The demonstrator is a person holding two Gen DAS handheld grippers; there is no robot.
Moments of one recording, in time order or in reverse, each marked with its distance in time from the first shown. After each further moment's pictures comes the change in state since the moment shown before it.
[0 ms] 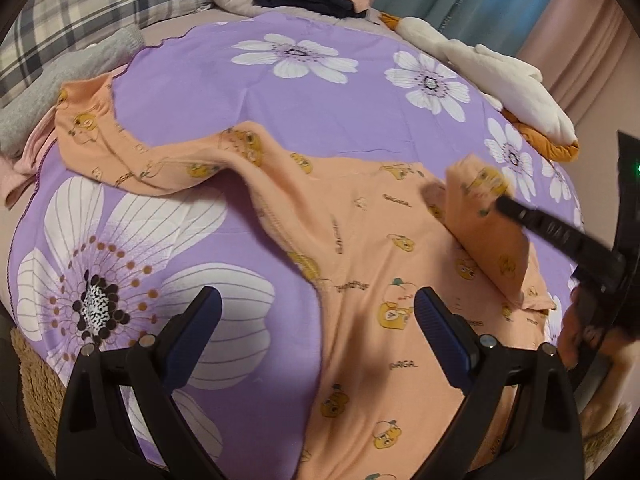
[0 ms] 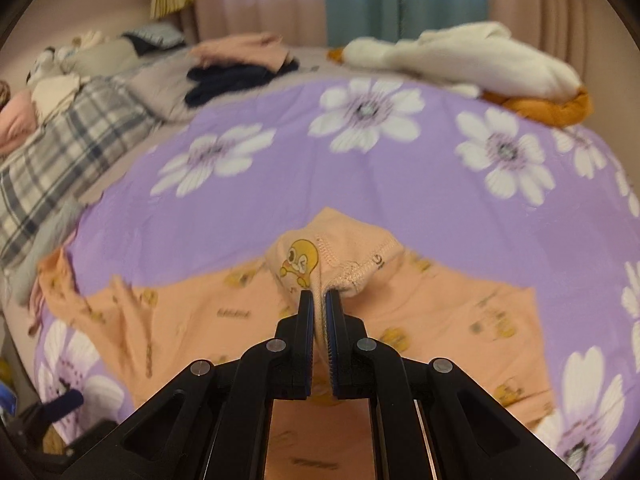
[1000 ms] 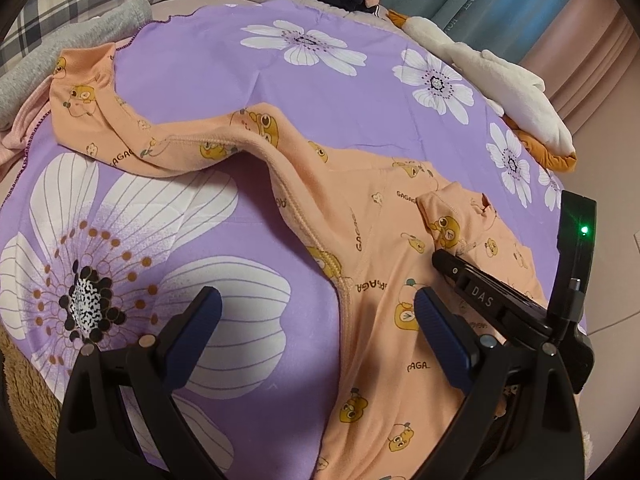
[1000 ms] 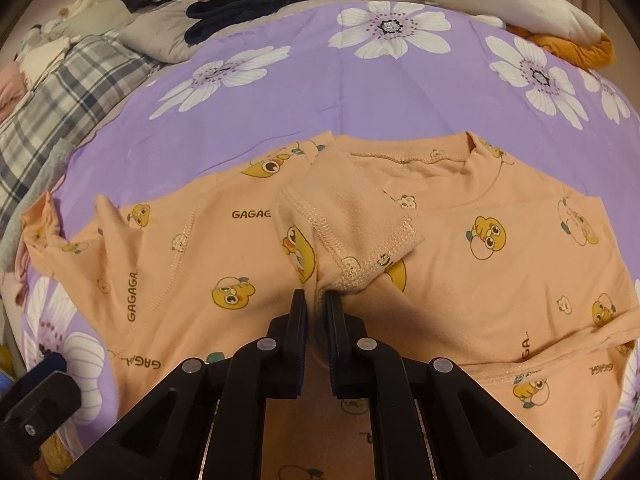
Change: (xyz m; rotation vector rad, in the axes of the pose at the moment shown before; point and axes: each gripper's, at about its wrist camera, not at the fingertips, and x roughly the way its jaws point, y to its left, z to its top) left arm 0.011 0.018 0.000 -0.044 0.030 -0.059; right arm 0.043 0.022 -0.043 0.049 0.151 0.029
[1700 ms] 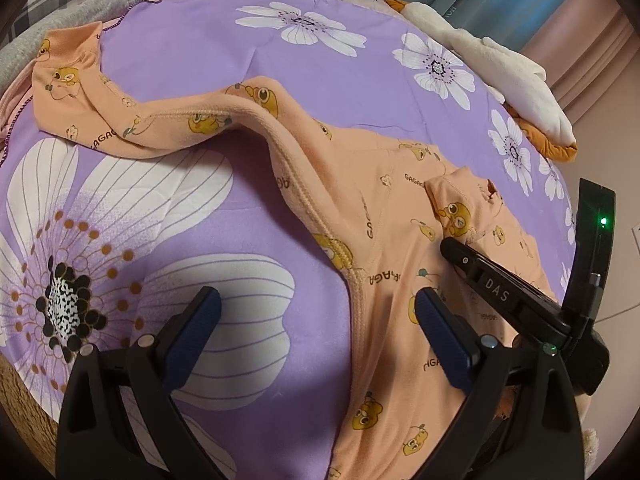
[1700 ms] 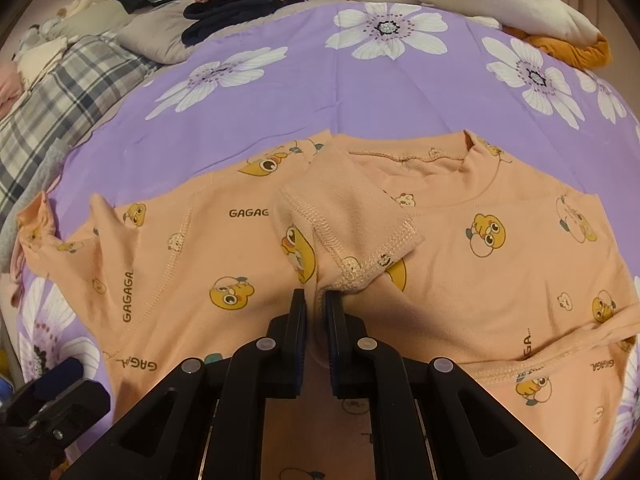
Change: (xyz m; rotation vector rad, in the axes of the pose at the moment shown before) left arm 0.017 0.008 -0.002 0.008 0.048 -0.021; right arm 0.002 0.003 -0.002 -0.004 -0.010 -0.021
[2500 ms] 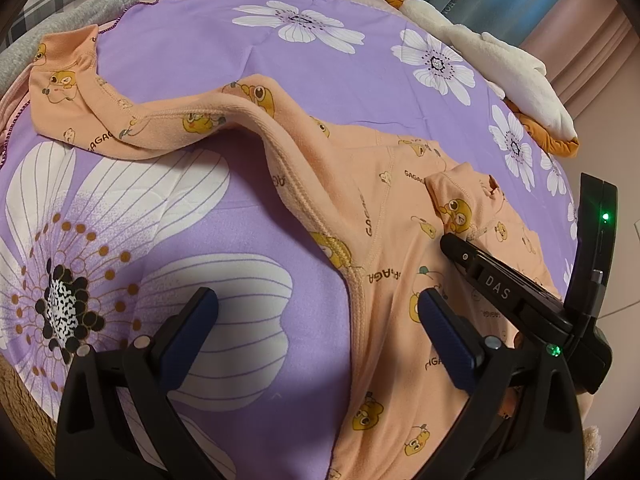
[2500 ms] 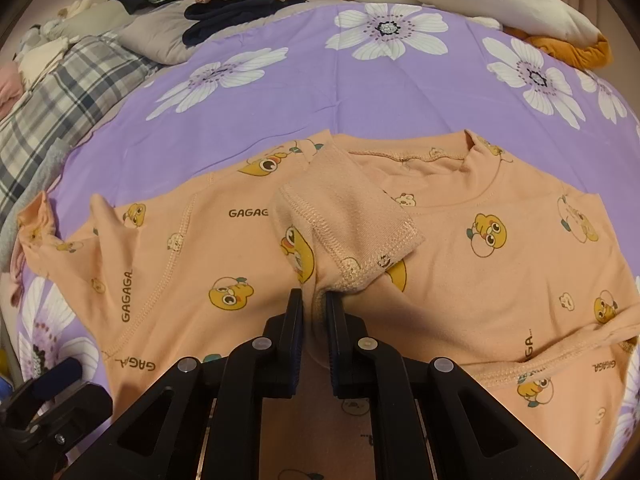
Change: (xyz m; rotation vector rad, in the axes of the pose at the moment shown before) left arm 0.003 -0.002 0.000 0.016 0.005 0.010; right arm 0.002 0.001 -0.001 -0.001 -0.004 0.001
